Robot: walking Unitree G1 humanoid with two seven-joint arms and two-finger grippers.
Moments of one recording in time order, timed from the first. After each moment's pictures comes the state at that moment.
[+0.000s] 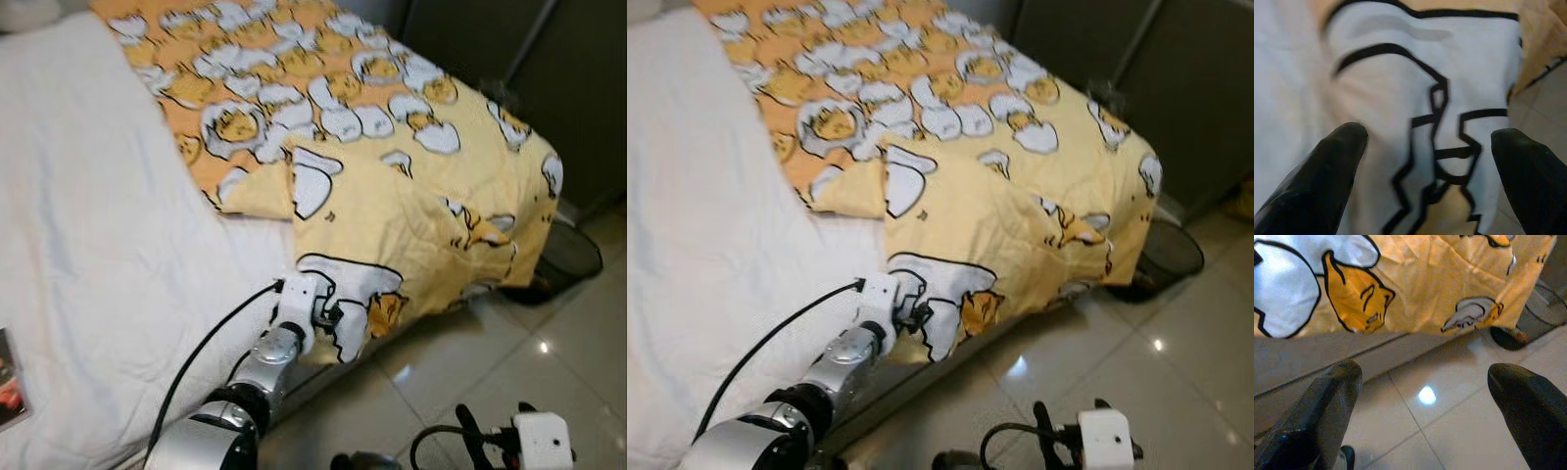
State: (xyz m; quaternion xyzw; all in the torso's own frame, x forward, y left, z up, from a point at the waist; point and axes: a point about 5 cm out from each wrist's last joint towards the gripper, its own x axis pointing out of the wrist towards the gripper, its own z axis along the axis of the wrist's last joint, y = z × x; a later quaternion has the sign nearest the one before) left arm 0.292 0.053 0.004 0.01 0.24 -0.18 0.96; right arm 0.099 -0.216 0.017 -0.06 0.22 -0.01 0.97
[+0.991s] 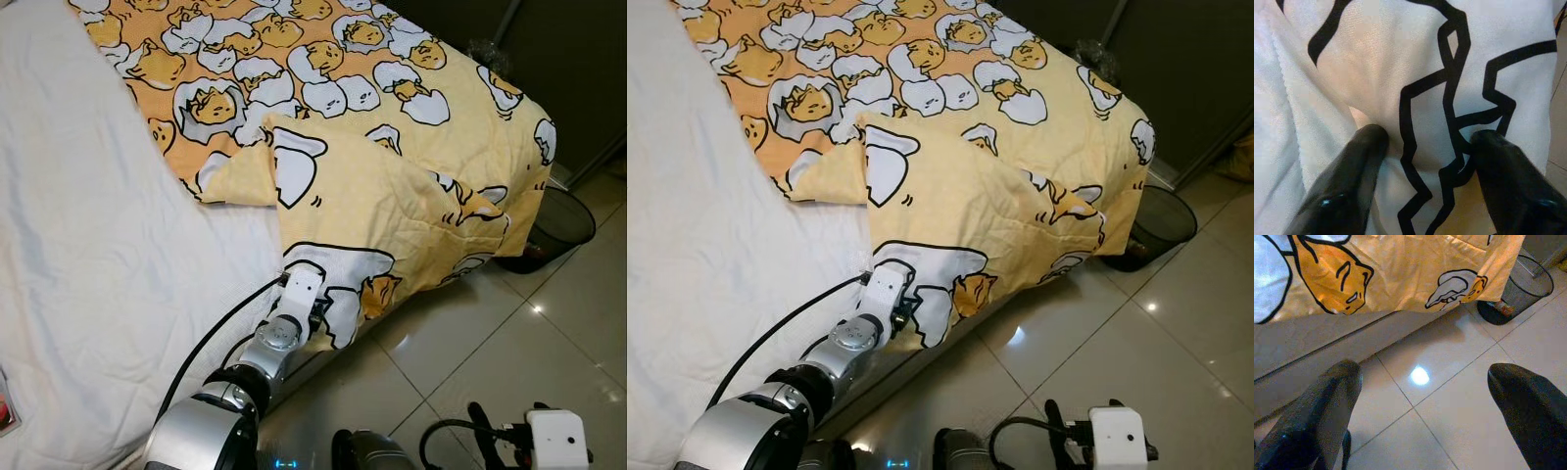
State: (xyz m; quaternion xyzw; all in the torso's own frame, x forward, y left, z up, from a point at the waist) left arm 0.301 0.062 0.005 0.12 0.28 -0.16 0.94; right arm 0.101 -0.220 0.030 -0.07 0.22 -0.03 0.97
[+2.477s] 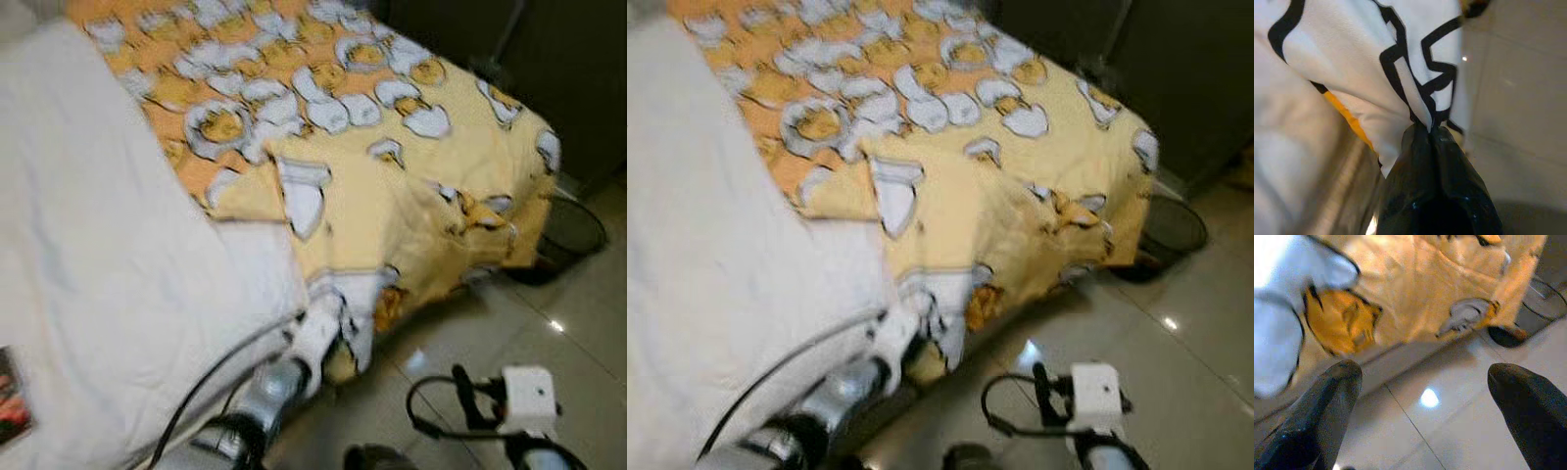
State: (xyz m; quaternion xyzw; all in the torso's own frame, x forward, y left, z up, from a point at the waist) left arm 0.245 0.050 -0.031 0.08 0.28 -0.33 0.90; right arm 0.157 -0.219 0.014 -0.06 0.20 -0.03 0.98
